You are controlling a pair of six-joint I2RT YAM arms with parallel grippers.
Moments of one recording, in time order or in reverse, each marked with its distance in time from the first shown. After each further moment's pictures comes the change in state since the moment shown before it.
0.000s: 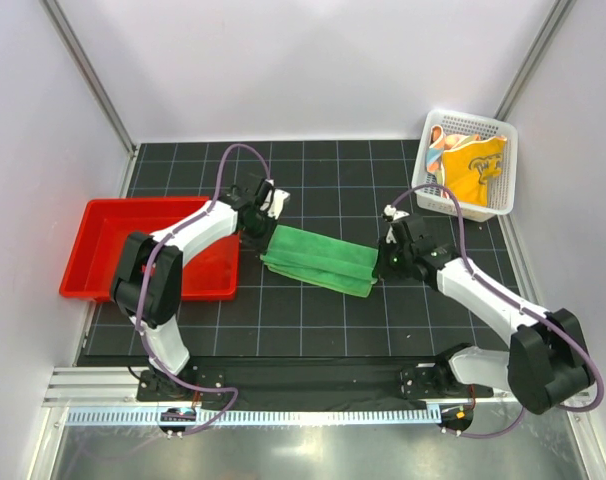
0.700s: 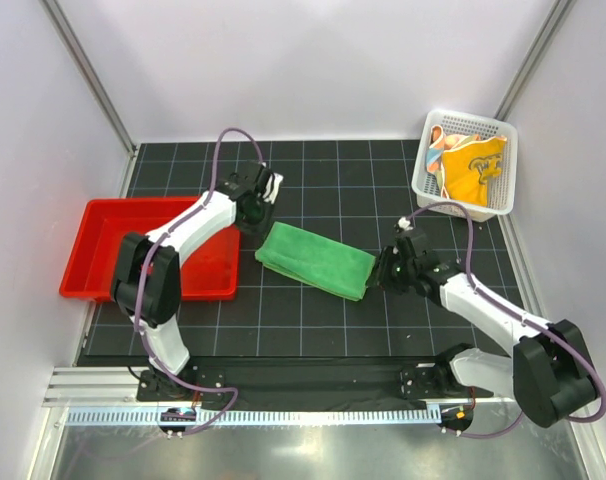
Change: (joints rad) left arm 0.002 0.005 0.103 -0.059 -0.175 -0.063; right arm 0.008 -0.097 -0.174 0.118 -0.052 0.307
